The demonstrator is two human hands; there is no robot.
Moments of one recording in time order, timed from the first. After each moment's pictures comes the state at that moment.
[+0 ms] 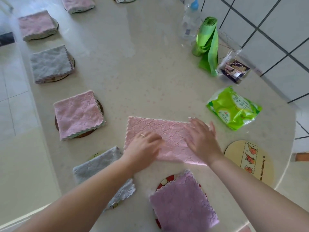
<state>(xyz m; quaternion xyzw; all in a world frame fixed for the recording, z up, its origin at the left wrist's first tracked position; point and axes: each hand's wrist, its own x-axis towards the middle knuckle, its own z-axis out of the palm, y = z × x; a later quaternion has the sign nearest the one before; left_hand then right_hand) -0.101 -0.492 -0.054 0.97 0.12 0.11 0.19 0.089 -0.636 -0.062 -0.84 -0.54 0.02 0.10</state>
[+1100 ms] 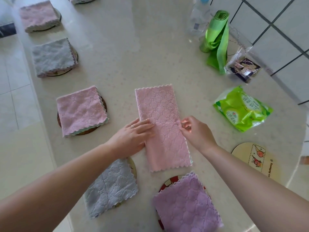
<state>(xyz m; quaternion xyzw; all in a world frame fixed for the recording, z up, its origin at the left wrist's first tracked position) -0.122 -0.428 -0.065 0.99 0.04 0.00 0.15 0.080 -0.585 -0.040 -0.87 -0.37 0.25 0.22</state>
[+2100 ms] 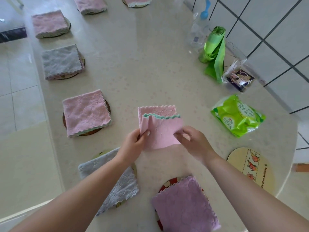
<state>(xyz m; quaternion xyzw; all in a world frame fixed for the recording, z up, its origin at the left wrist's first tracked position) -0.117 -0.475 -0.047 0.68 0.40 0.15 0.60 0.055 -0.597 -0.013 -0.79 -0.40 0.32 0.34</state>
